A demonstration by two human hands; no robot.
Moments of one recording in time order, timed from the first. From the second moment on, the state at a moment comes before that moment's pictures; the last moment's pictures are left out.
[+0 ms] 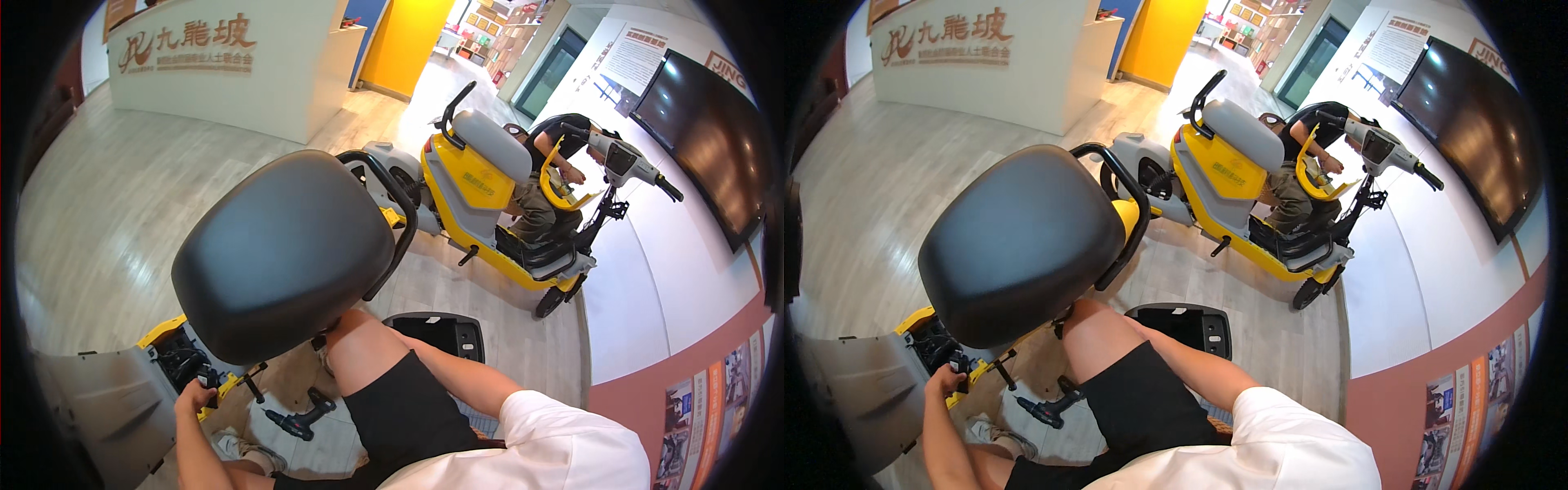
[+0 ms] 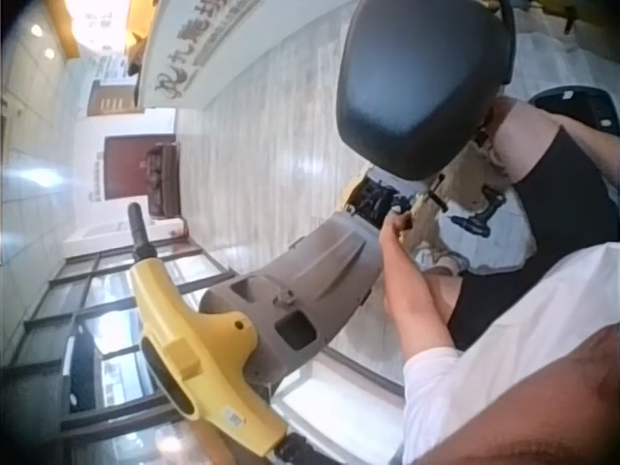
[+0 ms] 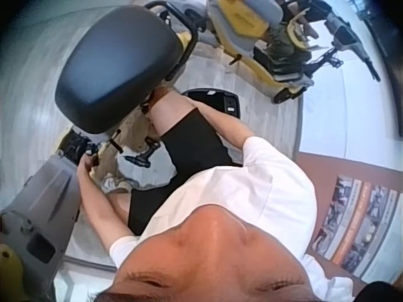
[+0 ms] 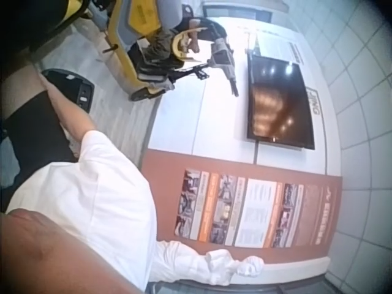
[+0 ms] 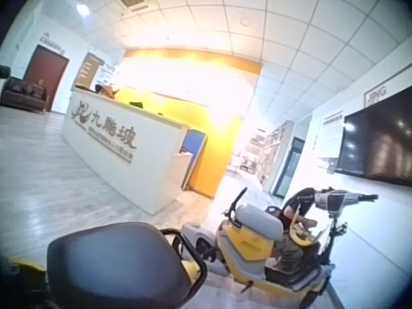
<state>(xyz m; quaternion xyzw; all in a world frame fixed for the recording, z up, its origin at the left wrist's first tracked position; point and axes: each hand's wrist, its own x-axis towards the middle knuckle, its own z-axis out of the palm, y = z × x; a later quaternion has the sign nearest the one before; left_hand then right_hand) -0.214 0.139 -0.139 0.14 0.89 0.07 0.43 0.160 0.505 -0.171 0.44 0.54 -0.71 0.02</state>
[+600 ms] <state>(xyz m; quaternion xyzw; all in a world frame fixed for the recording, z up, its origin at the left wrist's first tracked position) -0.219 0.138 -0.144 0.13 0.88 0.05 0.44 0.174 0.522 -0.176 0.48 0.67 -0.57 -0.01</state>
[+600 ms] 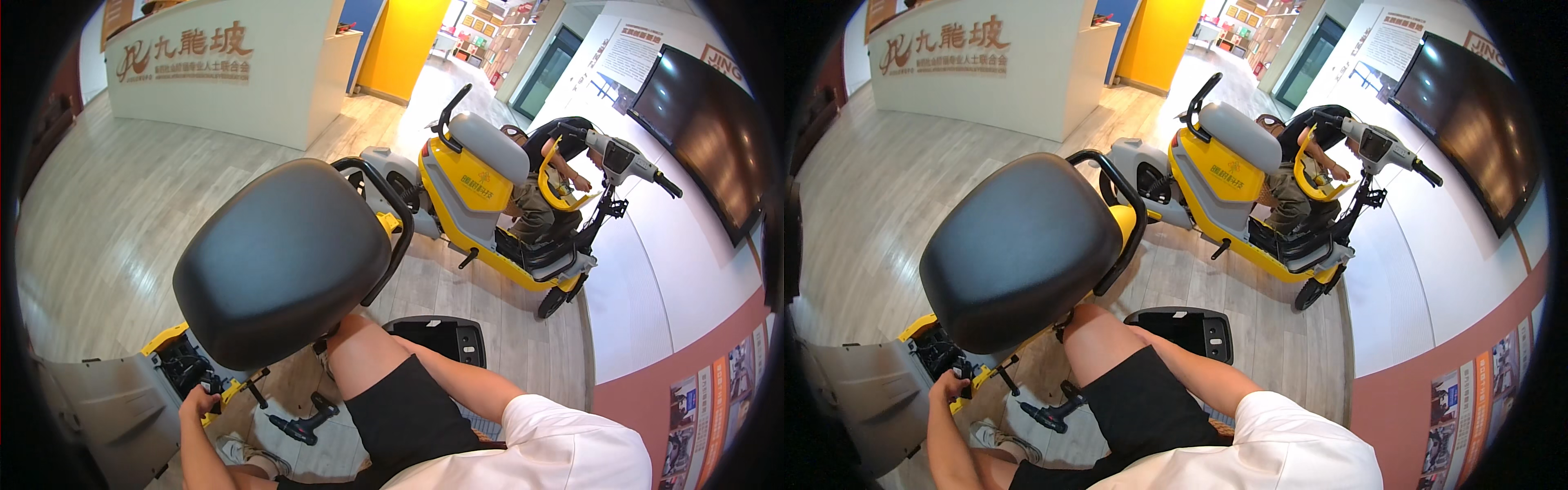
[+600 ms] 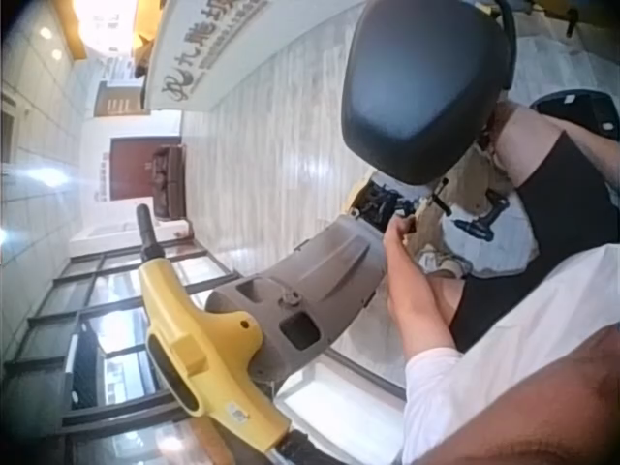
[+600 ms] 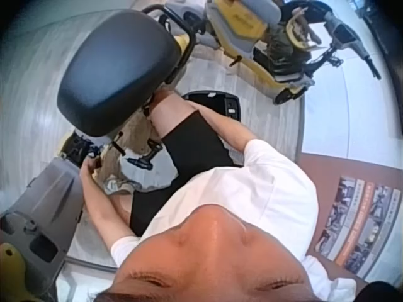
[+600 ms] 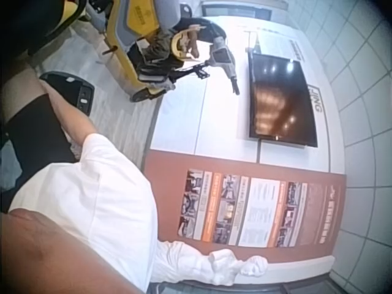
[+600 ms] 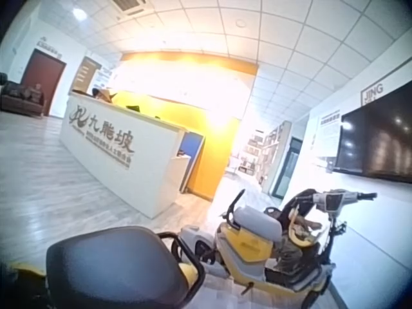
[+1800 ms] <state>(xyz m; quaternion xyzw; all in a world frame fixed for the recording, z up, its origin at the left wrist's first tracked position) -0.230 0.122 -0.169 0.17 0.89 0.06 0.42 0.090 0.404 0.033 0.23 0.97 -0.06 -0.04</state>
